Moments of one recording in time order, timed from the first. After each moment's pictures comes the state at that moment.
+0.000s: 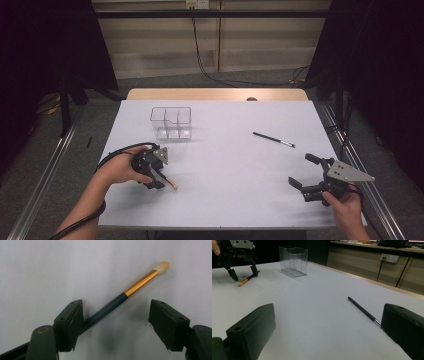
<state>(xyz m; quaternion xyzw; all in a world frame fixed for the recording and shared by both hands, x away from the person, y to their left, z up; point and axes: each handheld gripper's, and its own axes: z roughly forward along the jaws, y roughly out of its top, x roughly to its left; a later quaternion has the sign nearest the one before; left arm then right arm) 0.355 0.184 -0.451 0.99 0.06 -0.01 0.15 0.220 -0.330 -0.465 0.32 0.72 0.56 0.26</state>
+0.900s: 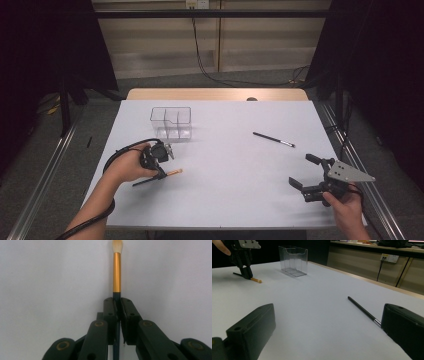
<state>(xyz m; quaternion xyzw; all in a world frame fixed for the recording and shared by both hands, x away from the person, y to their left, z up) 0.362 0.165 -0.442 0.99 0.14 -0.03 0.09 0.219 -0.331 -0.465 0.32 0.72 0.56 0.26</state>
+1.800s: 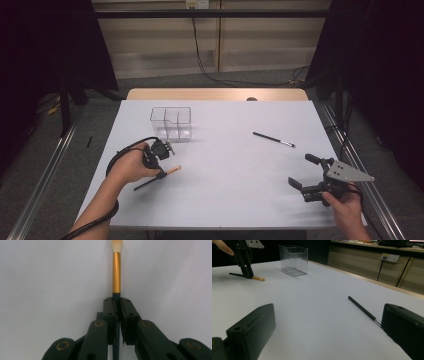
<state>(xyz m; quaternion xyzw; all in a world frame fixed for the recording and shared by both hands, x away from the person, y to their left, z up) 0.364 0.163 -0.443 0.97 0.23 -0.03 0.08 0.220 -0.330 -0.465 0.32 0.72 0.56 0.26</state>
